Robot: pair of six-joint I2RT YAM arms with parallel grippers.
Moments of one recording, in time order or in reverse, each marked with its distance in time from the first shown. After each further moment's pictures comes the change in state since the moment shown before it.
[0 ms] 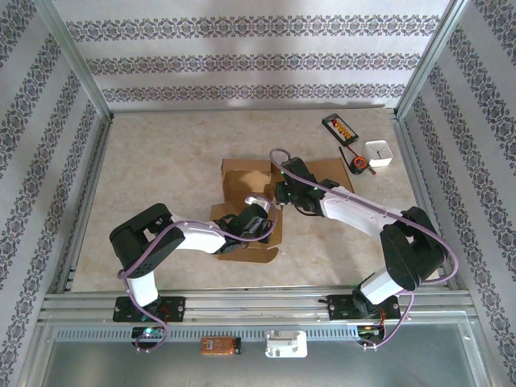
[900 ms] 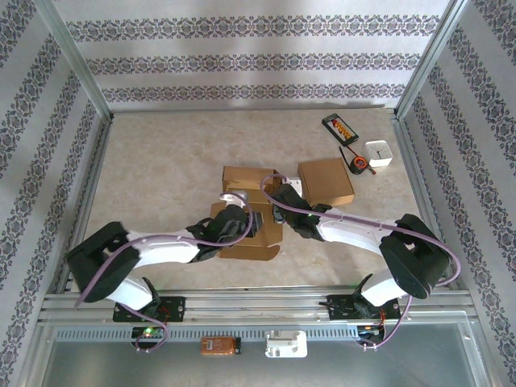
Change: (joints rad) left arm 0.020 -0.360 -0.180 0.014 -0.172 -0.078; right arm 0.150 -0.055 -0.212 0.179 0.251 0.063
